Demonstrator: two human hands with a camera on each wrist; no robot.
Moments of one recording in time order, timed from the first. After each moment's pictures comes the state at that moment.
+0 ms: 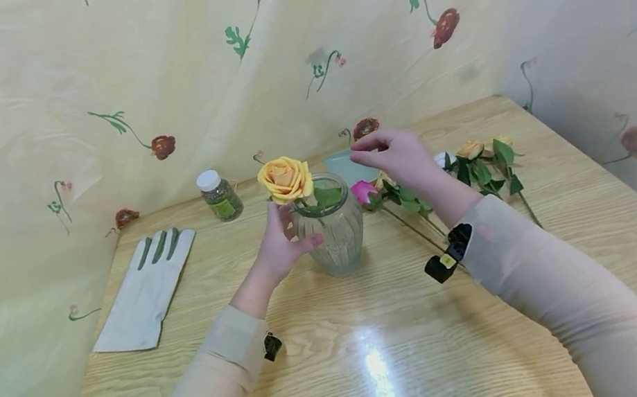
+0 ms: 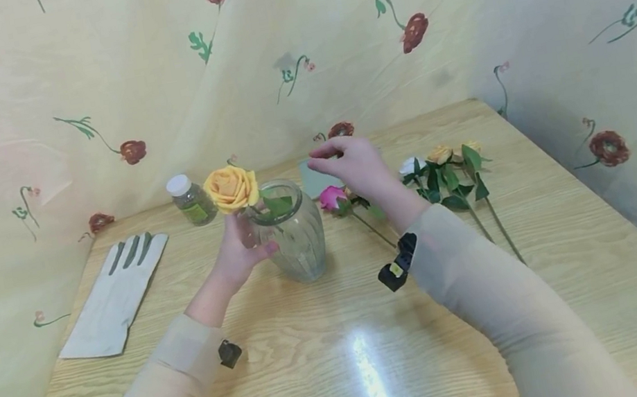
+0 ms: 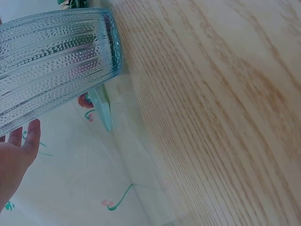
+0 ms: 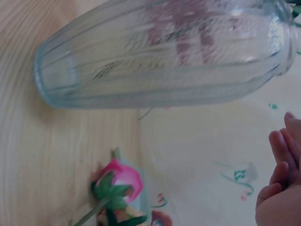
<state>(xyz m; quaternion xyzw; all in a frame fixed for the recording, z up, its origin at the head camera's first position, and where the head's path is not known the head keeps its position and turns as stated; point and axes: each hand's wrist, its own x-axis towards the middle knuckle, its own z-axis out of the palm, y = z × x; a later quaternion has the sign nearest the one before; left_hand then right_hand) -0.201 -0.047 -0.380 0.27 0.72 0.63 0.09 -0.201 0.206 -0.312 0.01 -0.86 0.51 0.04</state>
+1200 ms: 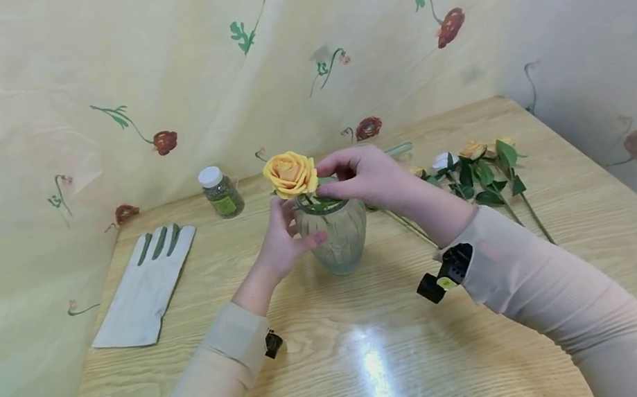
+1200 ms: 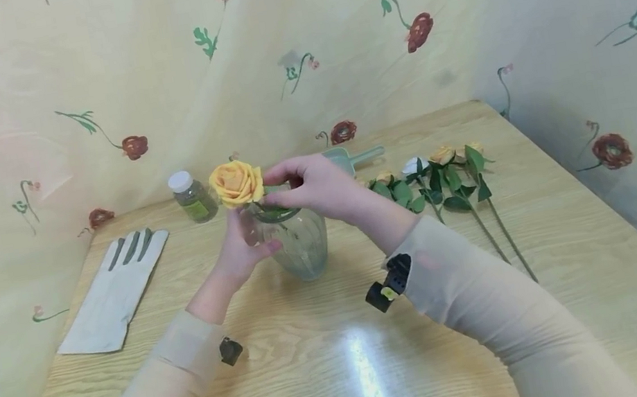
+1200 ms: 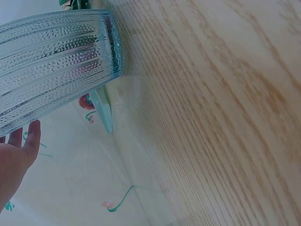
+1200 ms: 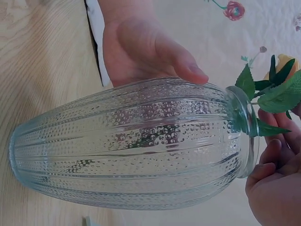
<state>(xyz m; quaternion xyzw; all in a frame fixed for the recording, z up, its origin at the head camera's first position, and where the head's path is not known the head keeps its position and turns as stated) -0.205 -0.051 -0.383 0.28 0.73 0.62 0.08 -0.170 0.152 -0.281 0.20 -0.82 0.53 0.00</state>
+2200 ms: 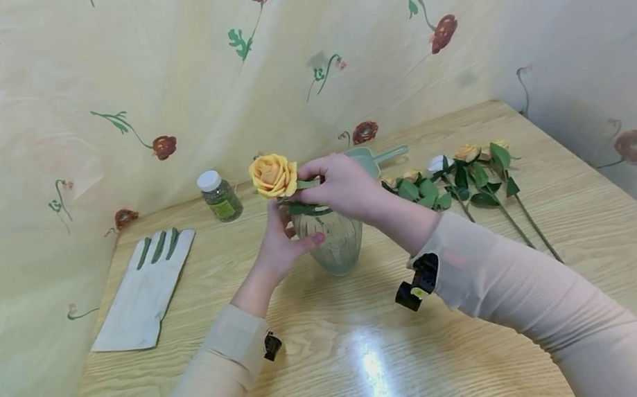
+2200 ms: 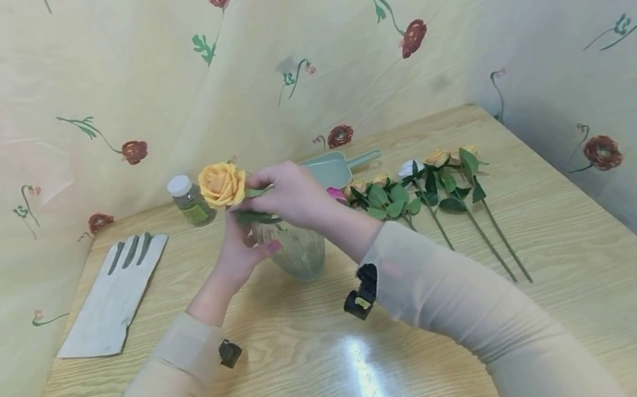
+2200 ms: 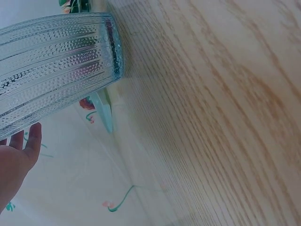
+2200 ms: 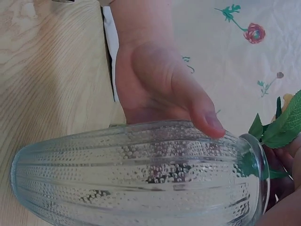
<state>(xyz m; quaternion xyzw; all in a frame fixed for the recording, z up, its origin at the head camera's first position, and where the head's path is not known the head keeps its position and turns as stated) -0.198 -0.050 -0.377 0.26 0.74 0.62 0.08 -0.173 0.119 -0.278 0.16 -0.87 0.47 0.03</state>
